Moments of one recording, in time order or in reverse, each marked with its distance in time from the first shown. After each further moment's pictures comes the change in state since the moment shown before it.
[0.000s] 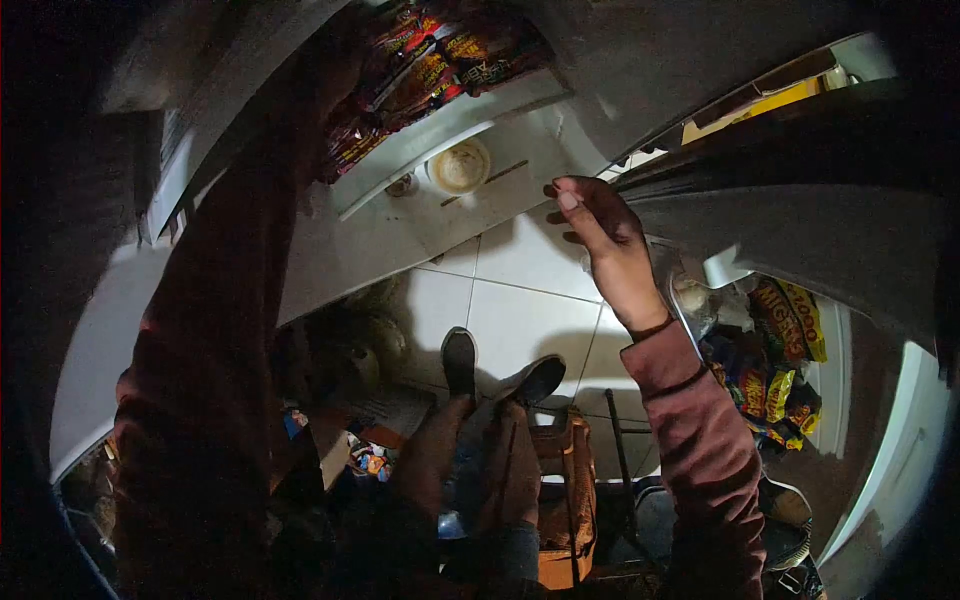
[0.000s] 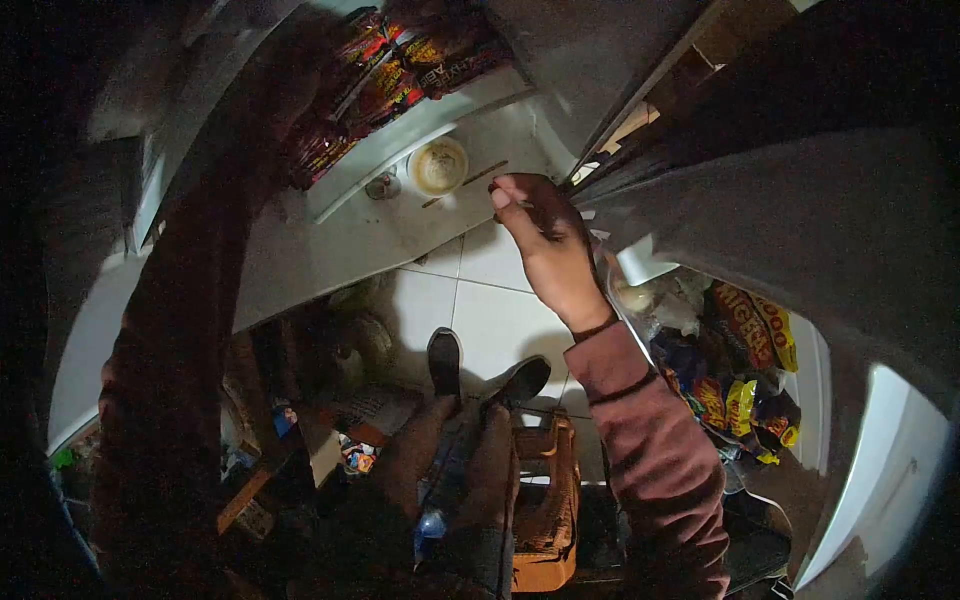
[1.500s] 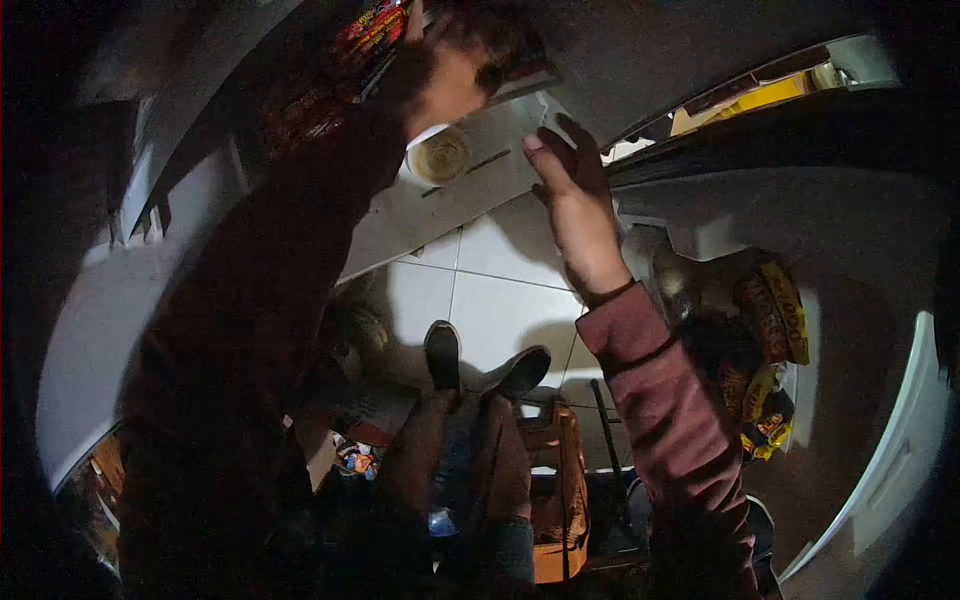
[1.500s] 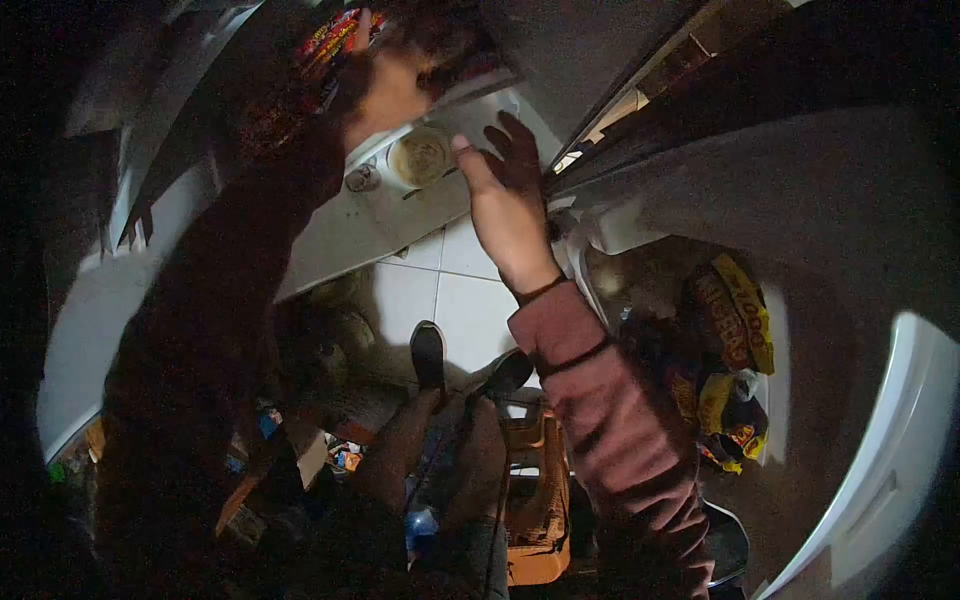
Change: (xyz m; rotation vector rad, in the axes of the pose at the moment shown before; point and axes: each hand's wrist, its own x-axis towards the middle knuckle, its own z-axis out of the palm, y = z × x) left_hand 0.035 0.045 0.112 0.303 -0.387 -0.043; right_hand 0.052 -0.022 0.037 0.038 0.204 -0.020
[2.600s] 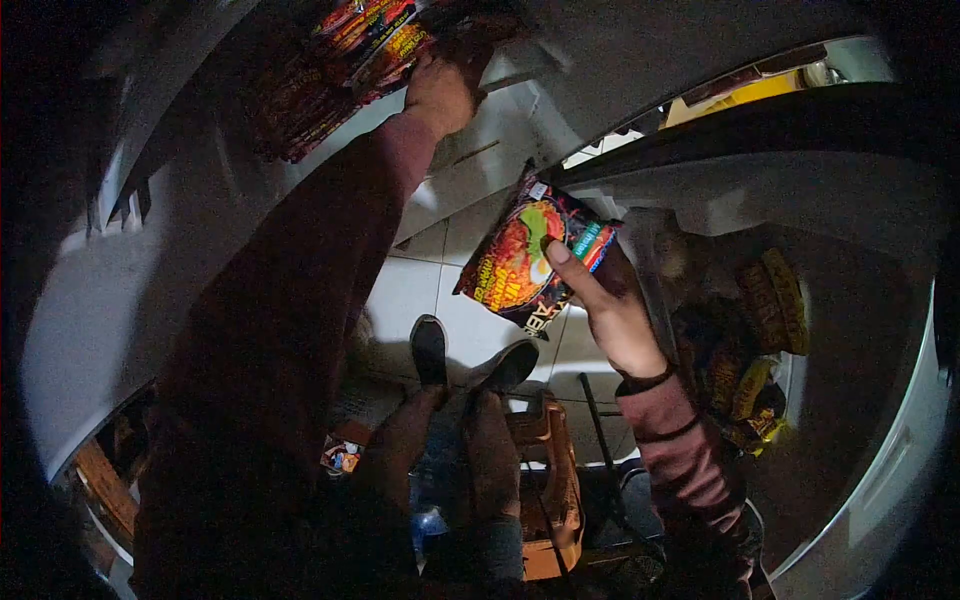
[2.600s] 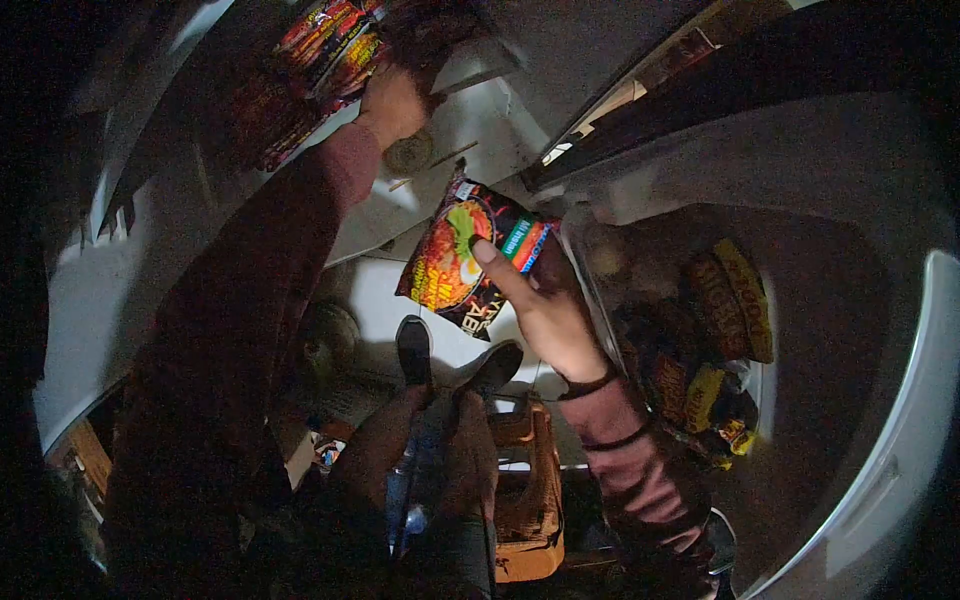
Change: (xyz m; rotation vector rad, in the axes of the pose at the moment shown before) left_hand -0.006 0.003 0.074 0.199 0.358 0.193; right_hand -0.087 -0.015 -0.048 -0.081 -0.111 0.190
